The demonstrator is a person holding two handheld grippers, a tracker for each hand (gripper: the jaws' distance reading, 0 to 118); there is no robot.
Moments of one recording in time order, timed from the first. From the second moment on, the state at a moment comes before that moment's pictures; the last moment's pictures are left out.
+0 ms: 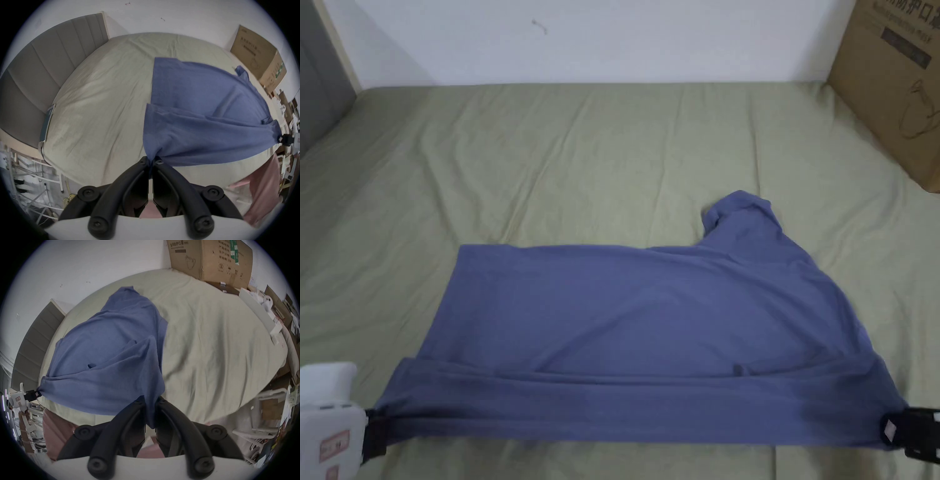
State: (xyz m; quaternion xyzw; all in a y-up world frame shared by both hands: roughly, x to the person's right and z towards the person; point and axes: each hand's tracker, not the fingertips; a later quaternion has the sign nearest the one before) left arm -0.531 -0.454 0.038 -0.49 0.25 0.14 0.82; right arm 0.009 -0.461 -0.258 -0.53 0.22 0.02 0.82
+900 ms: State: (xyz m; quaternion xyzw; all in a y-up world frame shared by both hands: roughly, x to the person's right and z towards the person) left arm -0.538 -0.430 -0.073 -0.44 0.24 0.18 0.85; right arm -0.076 -0.454 -0.334 -0.49 0.24 -0.03 0.84
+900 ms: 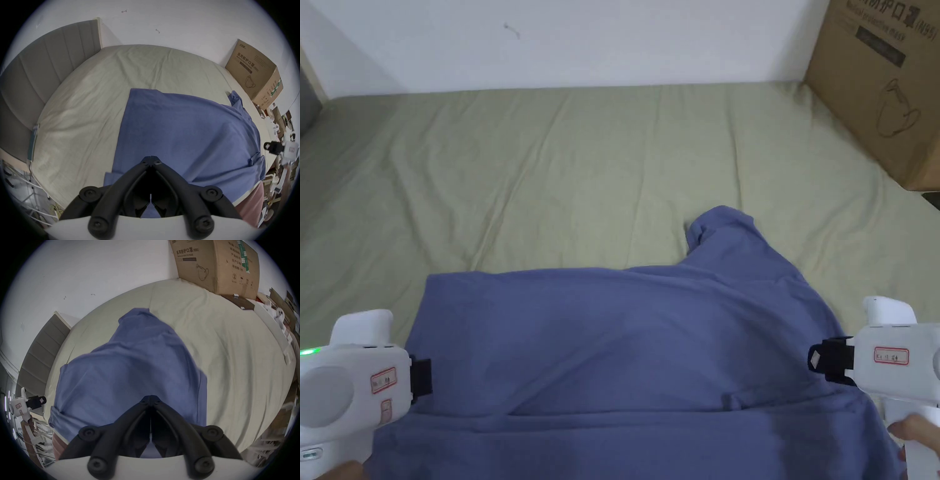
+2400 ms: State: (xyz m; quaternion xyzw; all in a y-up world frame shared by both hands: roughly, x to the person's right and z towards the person) left arm -0.665 -0.502 -0.250 -0.47 0.31 0.17 0.81; right arm -0.174 -0.491 -0.534 -0.51 0.23 0.10 0.82
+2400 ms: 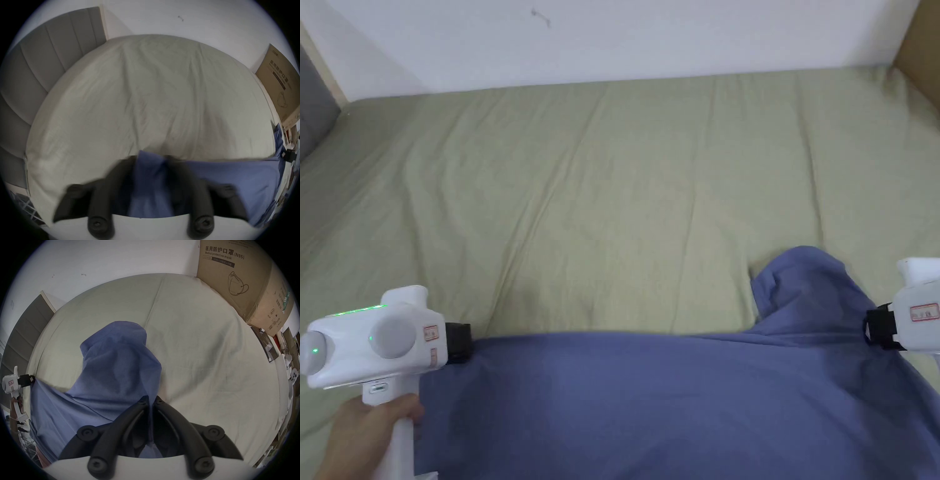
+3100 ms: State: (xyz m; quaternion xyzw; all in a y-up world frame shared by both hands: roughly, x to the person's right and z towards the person) left arm -0.580 -0.387 -0.033 -0.41 0.24 0.16 0.86; right arm -0.043 -0.384 -0.334 -0.46 0.27 0.08 0.84
